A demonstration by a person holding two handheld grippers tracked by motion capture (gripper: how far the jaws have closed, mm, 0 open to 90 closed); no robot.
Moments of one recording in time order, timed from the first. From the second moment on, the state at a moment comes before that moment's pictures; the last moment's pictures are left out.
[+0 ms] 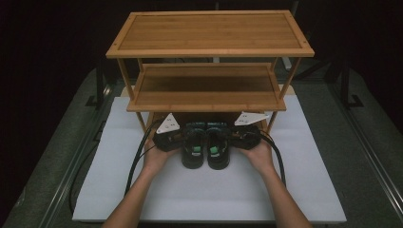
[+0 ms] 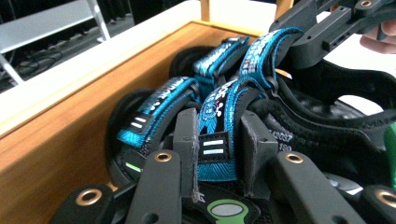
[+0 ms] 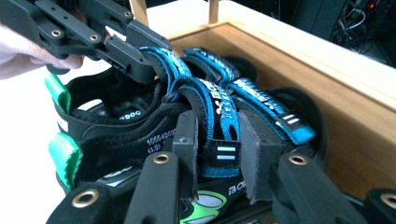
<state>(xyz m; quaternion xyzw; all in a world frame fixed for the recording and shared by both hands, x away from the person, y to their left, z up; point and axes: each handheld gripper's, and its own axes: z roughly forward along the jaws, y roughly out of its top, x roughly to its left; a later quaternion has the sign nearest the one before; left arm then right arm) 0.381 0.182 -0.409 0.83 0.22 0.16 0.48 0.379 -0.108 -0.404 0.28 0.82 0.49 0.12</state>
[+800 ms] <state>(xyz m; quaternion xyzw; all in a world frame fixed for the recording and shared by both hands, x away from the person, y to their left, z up) 0.346 0.221 -0.408 0.84 0.26 0.12 0.45 0.336 -0.142 -0.403 0.32 0.82 0.47 0.12</state>
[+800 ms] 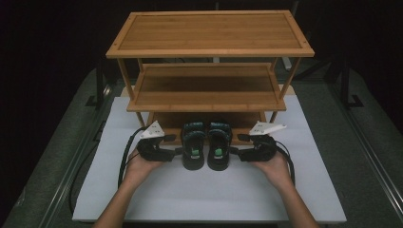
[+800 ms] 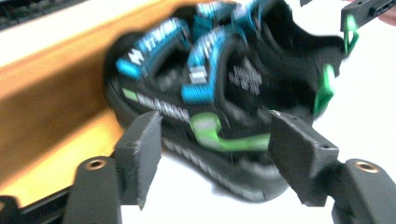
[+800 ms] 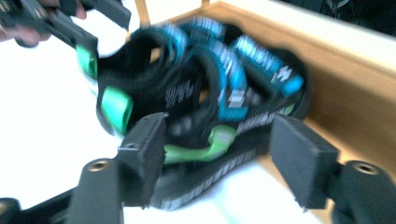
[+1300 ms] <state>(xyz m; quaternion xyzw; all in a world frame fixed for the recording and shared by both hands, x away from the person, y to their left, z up) 0.339 0.203 -0.448 0.88 0.24 0.11 0.40 0.324 -0.119 -0.447 0.30 0.85 0.42 0.10</state>
